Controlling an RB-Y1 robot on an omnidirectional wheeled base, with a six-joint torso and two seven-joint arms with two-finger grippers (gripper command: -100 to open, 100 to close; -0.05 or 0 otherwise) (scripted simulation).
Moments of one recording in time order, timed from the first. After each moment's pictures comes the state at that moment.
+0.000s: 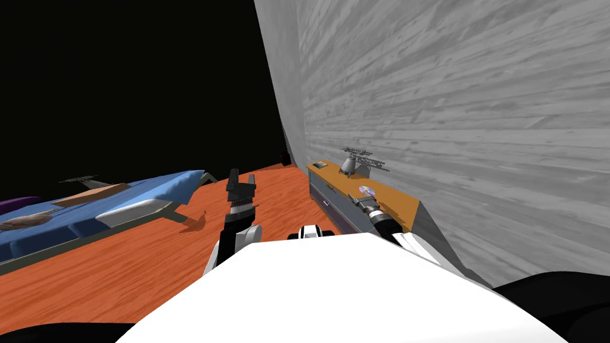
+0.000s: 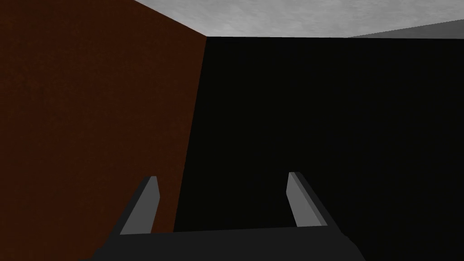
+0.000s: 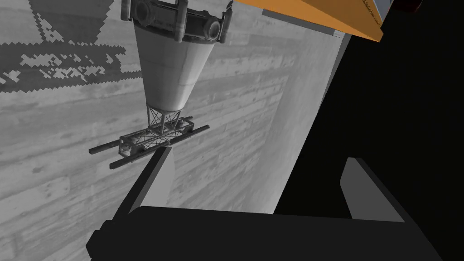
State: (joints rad) left arm 0.47 0.03 0.05 -2.33 0.00 -0.40 0.07; right arm 0.64 -0.37 -0.10 -2.06 0.79 -0.09 0.58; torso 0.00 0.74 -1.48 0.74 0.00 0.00
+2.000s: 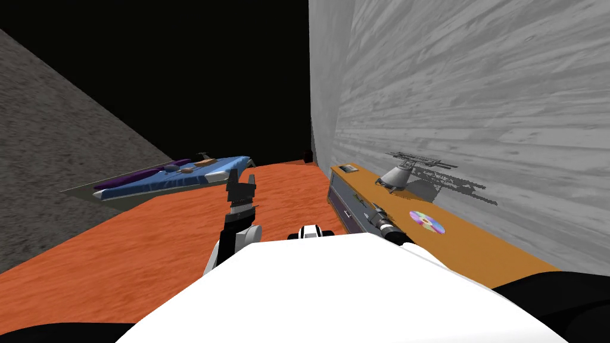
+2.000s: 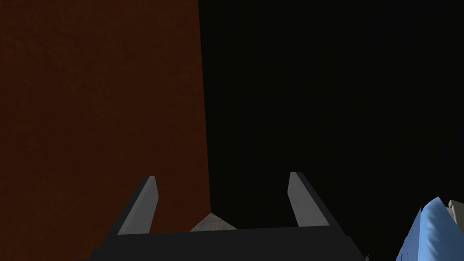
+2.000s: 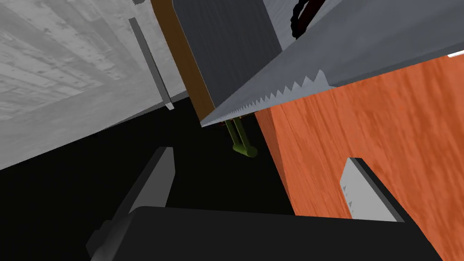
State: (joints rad) left arm 0.47 0.03 0.05 -2.33 0.00 -0.40 0.07; right arm 0.67 -0.50 -0.05 -1.79 1.31 0.10 0.93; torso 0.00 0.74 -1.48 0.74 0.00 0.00
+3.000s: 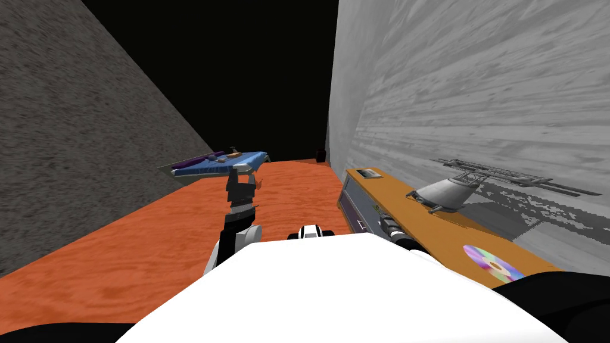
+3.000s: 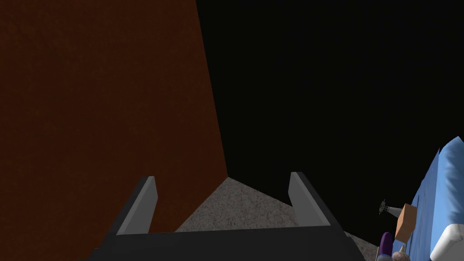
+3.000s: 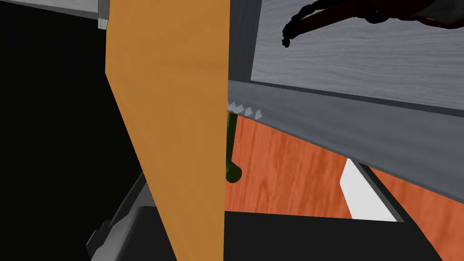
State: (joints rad) left arm 0.47 0.03 0.05 -2.33 0.00 -0.40 0.07; right arm 0.68 -0.60 -0.02 -1.64 1.55 0.19 1.09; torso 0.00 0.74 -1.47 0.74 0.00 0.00
